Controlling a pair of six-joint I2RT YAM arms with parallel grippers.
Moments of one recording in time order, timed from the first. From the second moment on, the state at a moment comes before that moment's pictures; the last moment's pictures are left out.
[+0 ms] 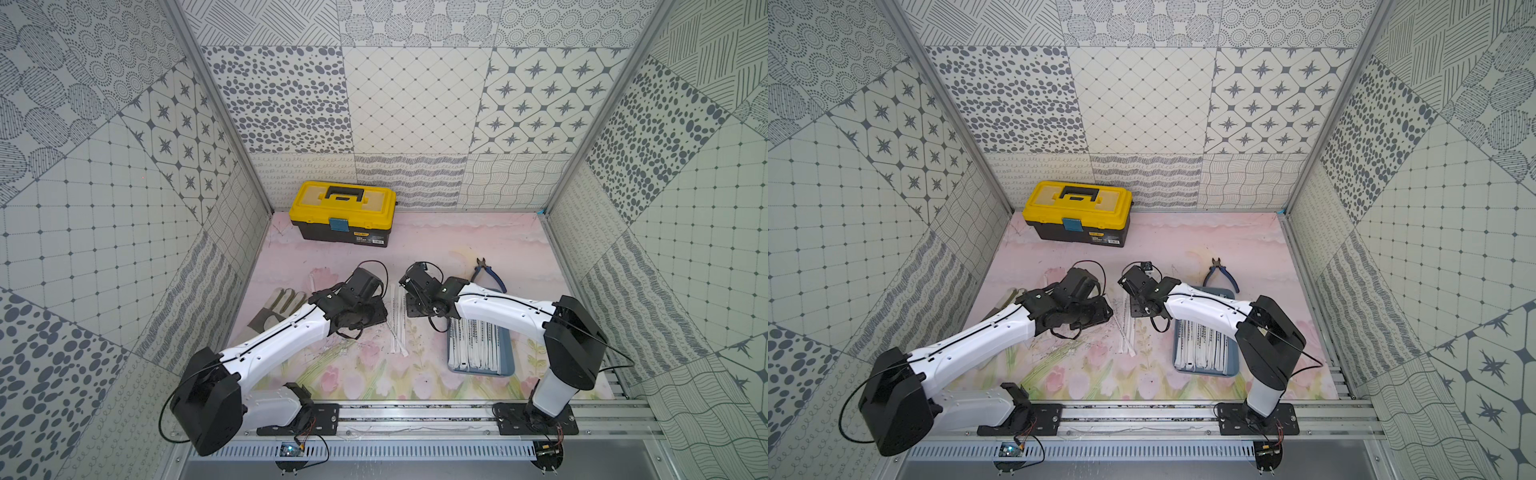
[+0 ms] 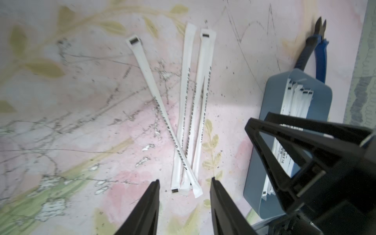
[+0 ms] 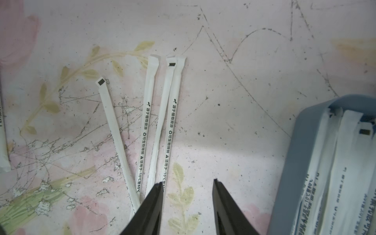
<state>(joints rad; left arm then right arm) -0.60 1.25 0.90 -0.67 0.03 -0.83 0.92 1.75 1.26 -0.62 0.24 0.70</state>
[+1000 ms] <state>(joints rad) -0.49 1.20 0.82 -0.69 0.03 -0.77 0.91 2.07 1.49 -0.70 0.17 0.70</state>
